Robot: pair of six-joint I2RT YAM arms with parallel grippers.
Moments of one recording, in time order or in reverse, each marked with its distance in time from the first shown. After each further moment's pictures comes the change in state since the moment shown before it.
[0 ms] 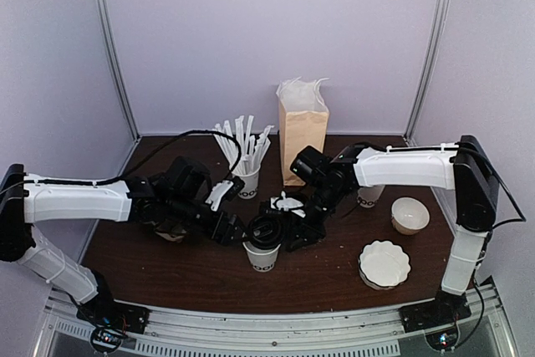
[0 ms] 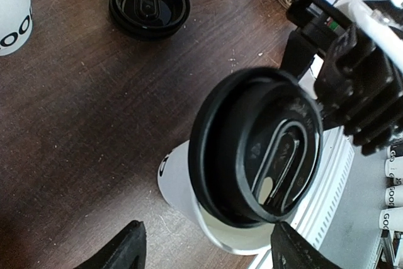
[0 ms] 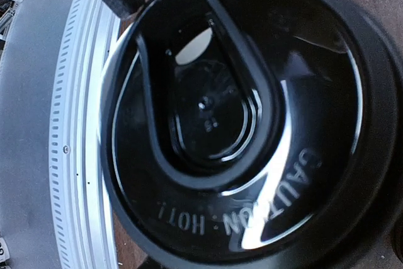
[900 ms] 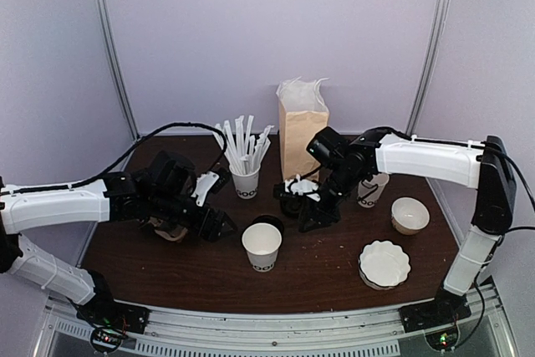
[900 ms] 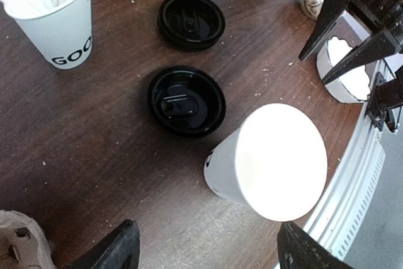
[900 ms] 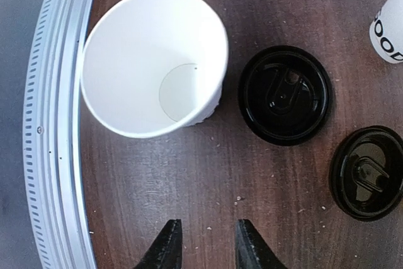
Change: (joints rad) left arm 0.002 -0.134 0.003 -0.126 -0.163 0.092; right arm -0.056 -0.119 0.007 -0.069 0.131 -0.069
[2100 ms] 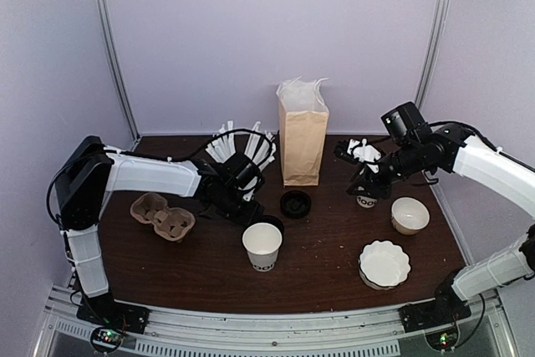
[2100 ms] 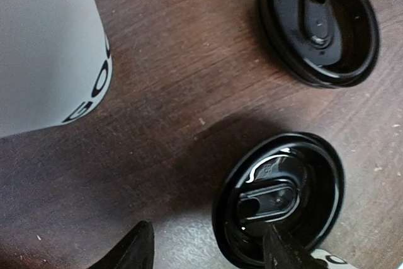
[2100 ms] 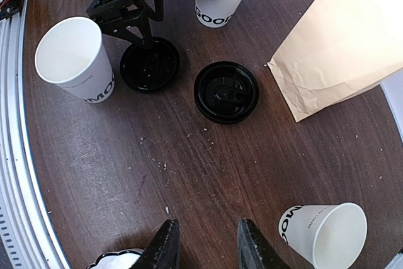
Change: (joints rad) left arm 0.002 0.653 0.439 -0.091 -0.216 -0.066; right arm -0.235 -0.459 -0.209 0.065 0.169 0.040
